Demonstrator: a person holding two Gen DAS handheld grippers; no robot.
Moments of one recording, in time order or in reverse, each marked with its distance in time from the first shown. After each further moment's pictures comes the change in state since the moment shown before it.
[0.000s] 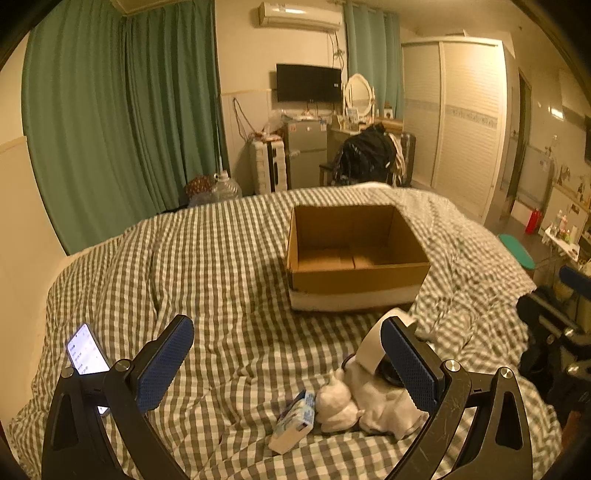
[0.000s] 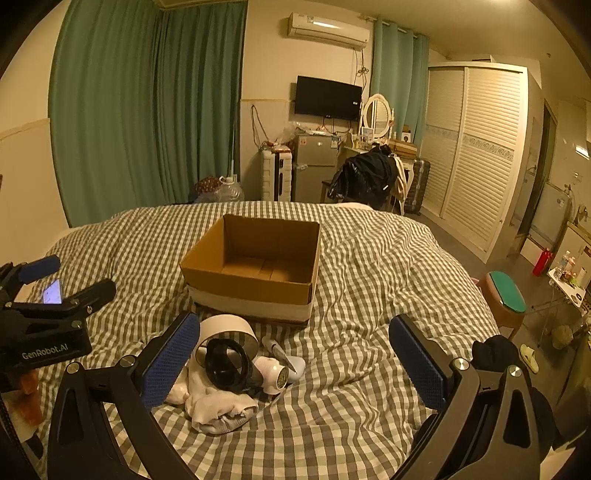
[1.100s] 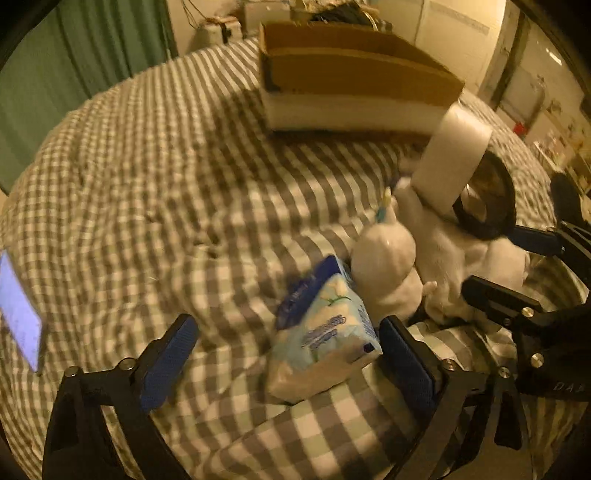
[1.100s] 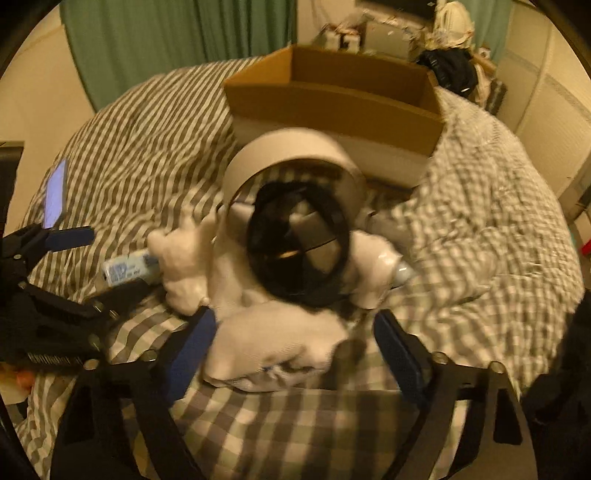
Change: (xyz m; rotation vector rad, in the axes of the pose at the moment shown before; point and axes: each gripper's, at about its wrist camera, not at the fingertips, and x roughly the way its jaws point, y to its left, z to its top) left arm 0.120 0.007 -0.103 0.065 0.495 -0.135; right arm 0.133 0.058 -0.089 -0.144 0.484 0.233
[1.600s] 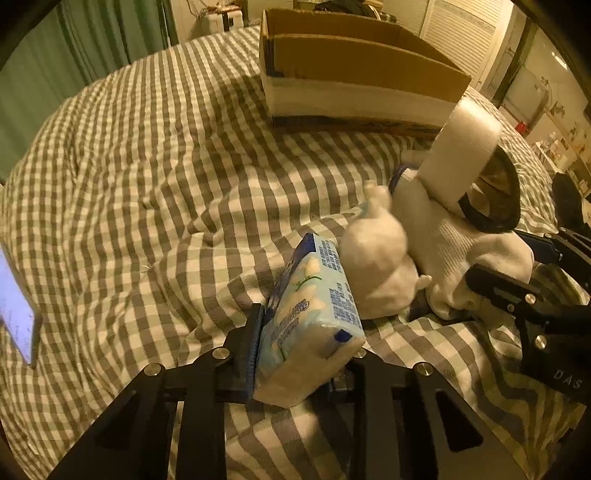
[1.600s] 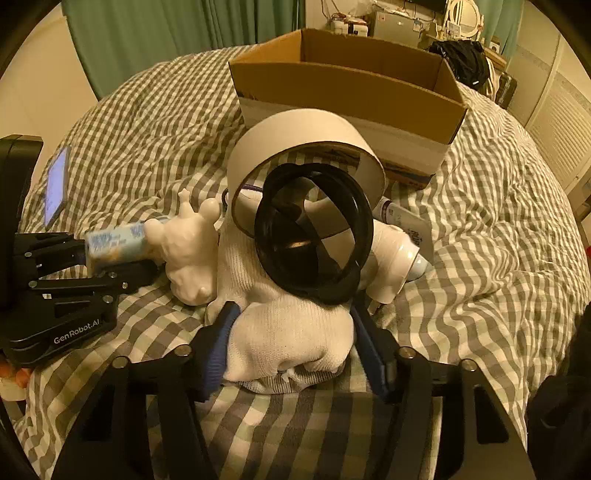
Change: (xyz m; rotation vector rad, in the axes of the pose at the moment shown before) left arm -0.002 -0.003 -0.002 -0.040 0.018 0.015; right arm 0.002 0.001 -0.007 -0.013 0.021 0.014
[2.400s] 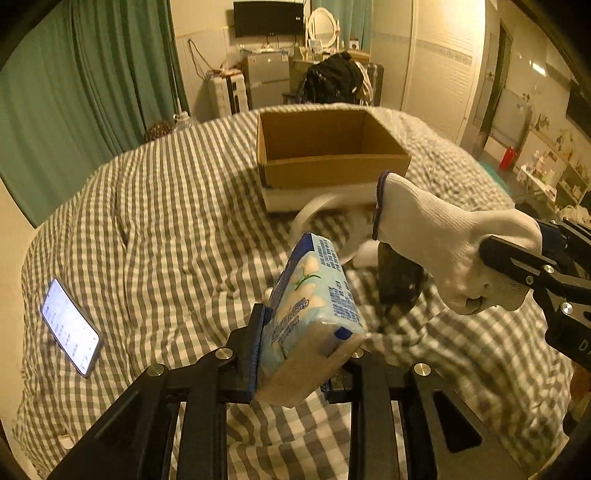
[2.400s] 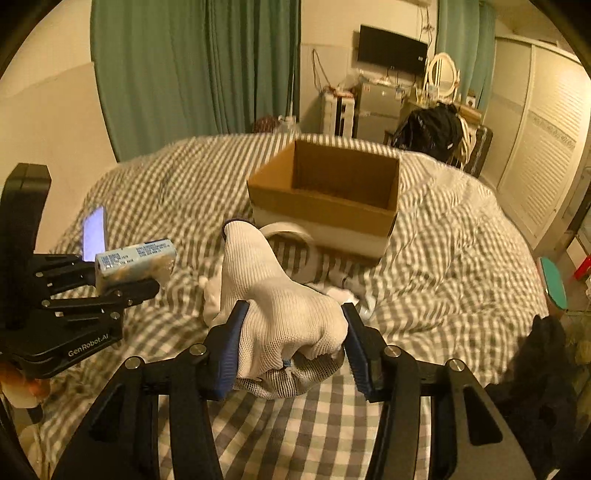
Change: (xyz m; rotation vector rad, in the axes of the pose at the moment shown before) left arm -0.112 -0.022 -0.001 0.006 -0.253 0.033; right arm -0.130 0.007 -0.003 -0.022 -0.300 -0.021
